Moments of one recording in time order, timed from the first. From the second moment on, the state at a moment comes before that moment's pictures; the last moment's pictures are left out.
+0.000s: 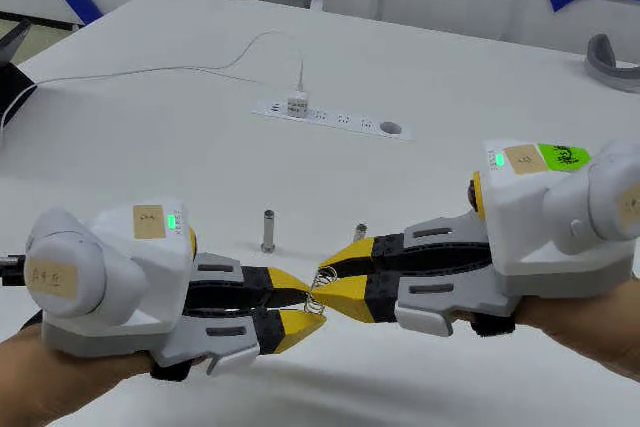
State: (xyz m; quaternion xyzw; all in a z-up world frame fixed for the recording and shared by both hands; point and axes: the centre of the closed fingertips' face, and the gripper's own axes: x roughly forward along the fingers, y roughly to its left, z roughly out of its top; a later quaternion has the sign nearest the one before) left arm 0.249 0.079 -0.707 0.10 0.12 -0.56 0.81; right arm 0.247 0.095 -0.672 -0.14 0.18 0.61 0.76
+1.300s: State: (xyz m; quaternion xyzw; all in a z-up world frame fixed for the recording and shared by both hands) left arm 0.257 0.138 -0.718 0.07 0.14 -0.47 0.87; right arm 0.357 0.130 -0.668 -0.13 0.14 0.54 0.82
